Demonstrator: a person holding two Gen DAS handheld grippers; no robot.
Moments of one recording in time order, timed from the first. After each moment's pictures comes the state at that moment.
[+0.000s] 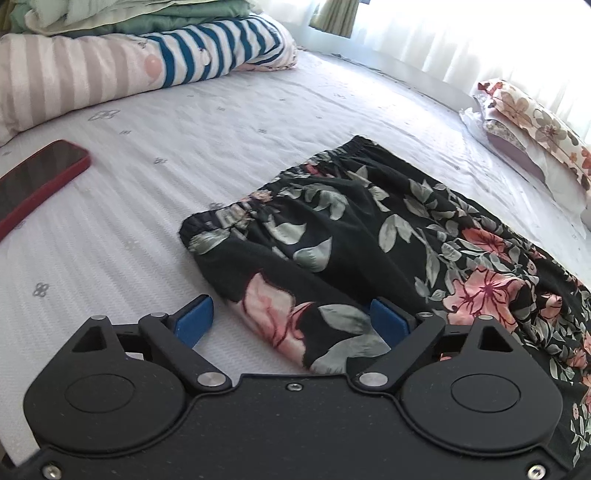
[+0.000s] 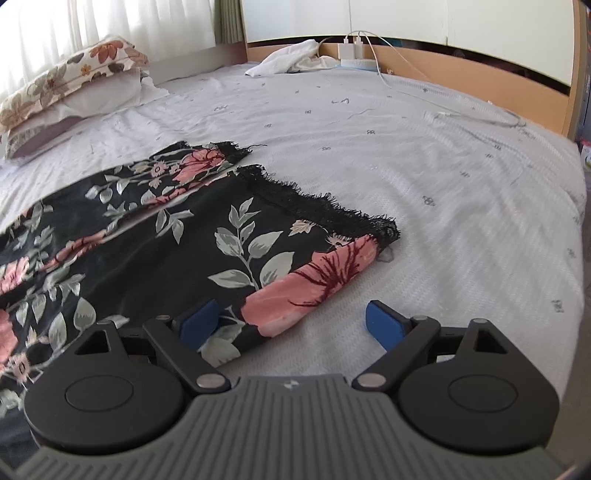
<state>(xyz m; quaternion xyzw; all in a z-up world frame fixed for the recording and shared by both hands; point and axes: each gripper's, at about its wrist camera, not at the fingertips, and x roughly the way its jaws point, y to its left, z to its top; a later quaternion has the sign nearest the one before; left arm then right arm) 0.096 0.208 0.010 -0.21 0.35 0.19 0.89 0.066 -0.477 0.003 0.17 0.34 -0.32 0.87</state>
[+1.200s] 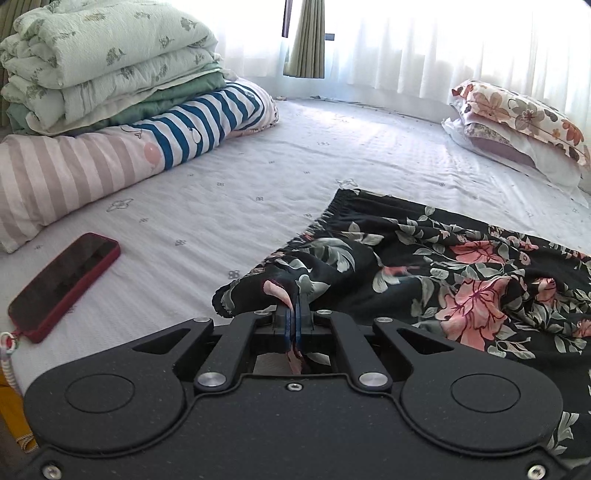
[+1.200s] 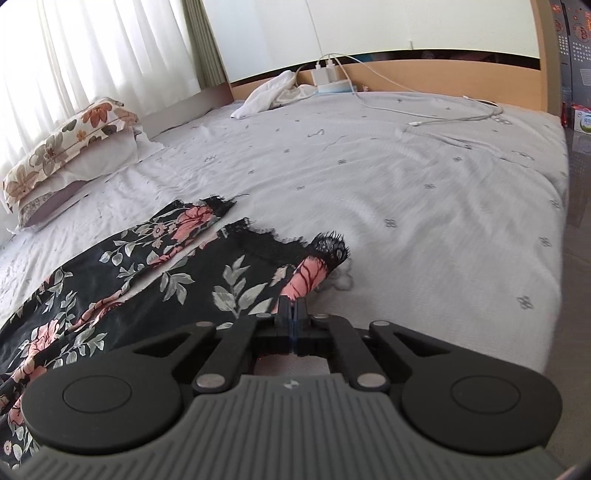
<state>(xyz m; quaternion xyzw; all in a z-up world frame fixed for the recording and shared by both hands) 0.060 0.190 0.063 -0.10 0.30 0.20 0.93 0.015 -0.497 0.033 0.23 0.26 -0.32 0.88</state>
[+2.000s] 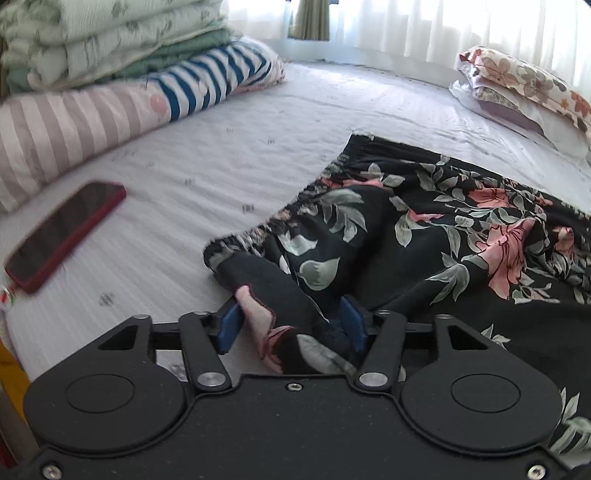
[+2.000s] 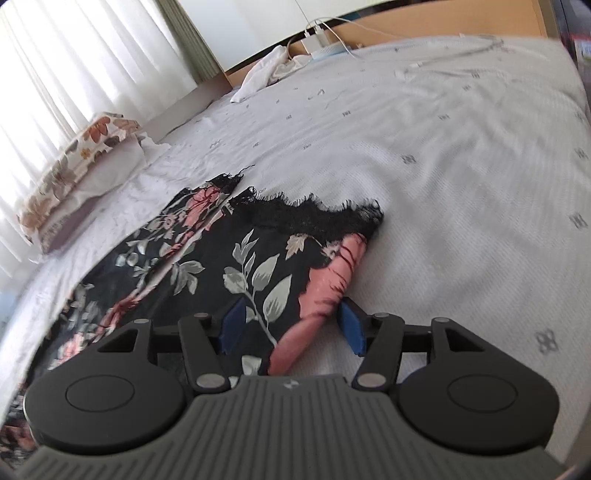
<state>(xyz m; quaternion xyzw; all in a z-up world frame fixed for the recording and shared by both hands) 0.053 0.198 0.019 -0.11 0.36 0.20 0.91 0.033 -0.506 -0.009 0.32 0.25 -0.29 0.87</state>
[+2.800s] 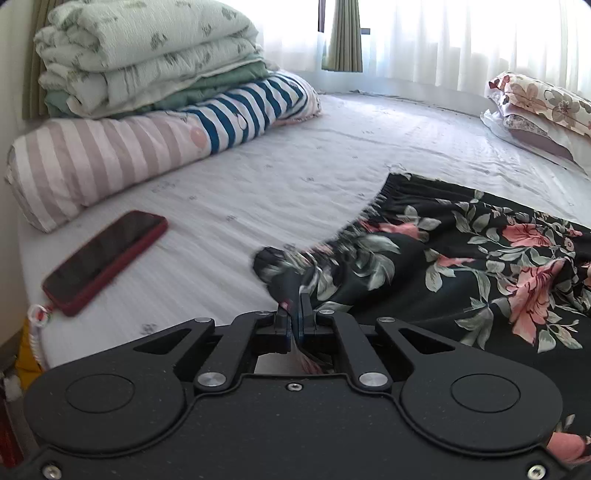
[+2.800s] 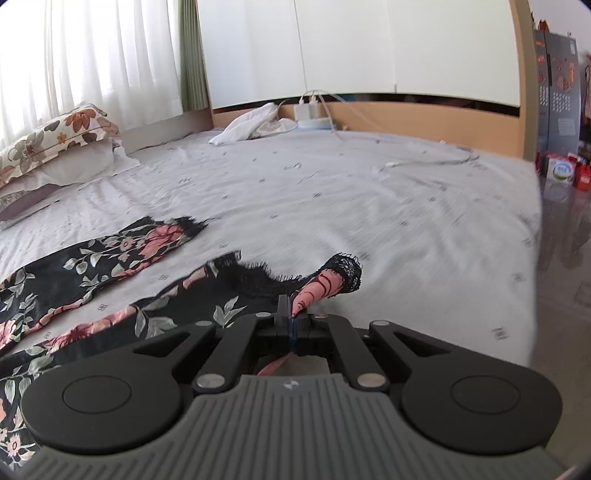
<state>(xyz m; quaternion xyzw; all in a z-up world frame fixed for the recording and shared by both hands) 0.047 0.203 0.039 -0.08 0.30 0.26 0.91 0.022 -0.487 0.026 0.15 0.23 -0.38 0.88</state>
